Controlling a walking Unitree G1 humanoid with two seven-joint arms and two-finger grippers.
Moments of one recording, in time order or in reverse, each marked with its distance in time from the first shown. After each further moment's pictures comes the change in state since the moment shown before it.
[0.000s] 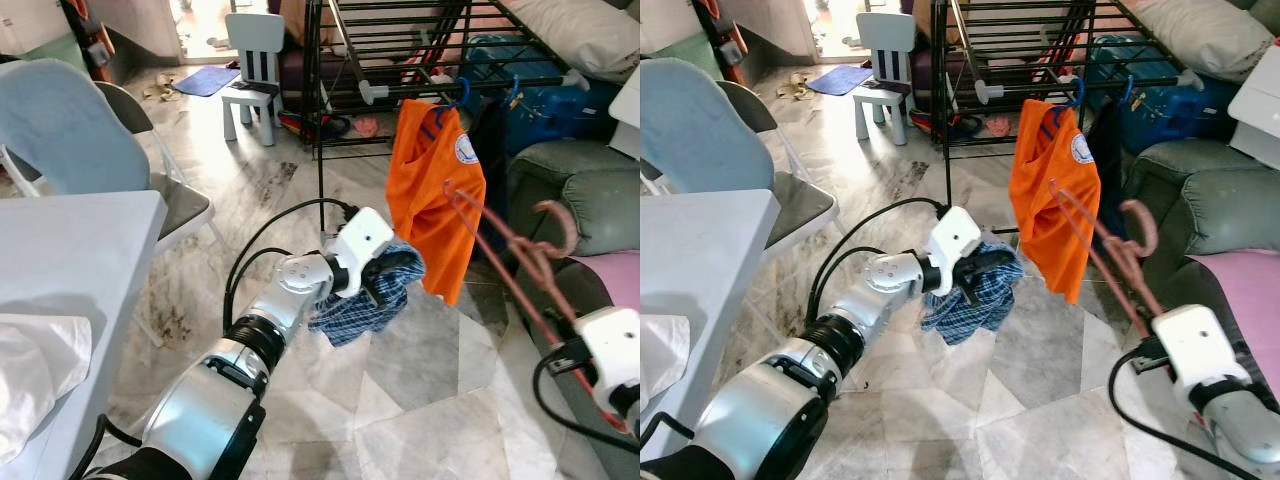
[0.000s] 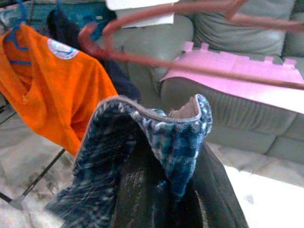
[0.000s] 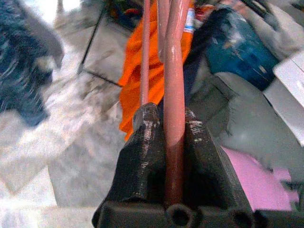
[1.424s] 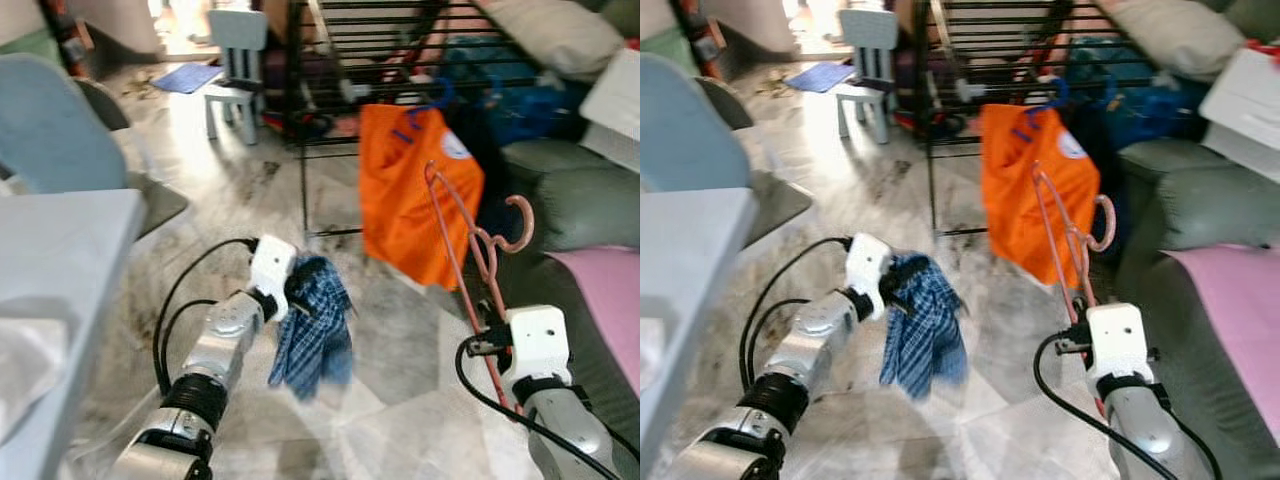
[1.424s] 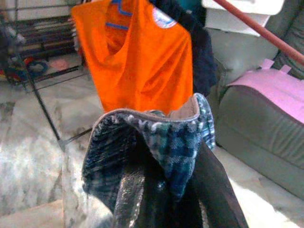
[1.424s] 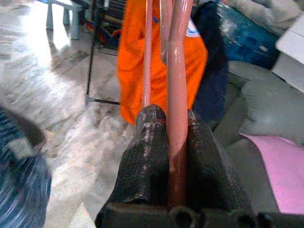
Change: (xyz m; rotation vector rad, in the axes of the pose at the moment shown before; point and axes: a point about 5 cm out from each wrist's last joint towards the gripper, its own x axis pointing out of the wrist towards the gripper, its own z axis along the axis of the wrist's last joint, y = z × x) left arm -0.074 0.022 -0.059 -0.189 -0.011 0.407; right arm 0.023 0.076 0.014 0.238 -0.057 -0.054
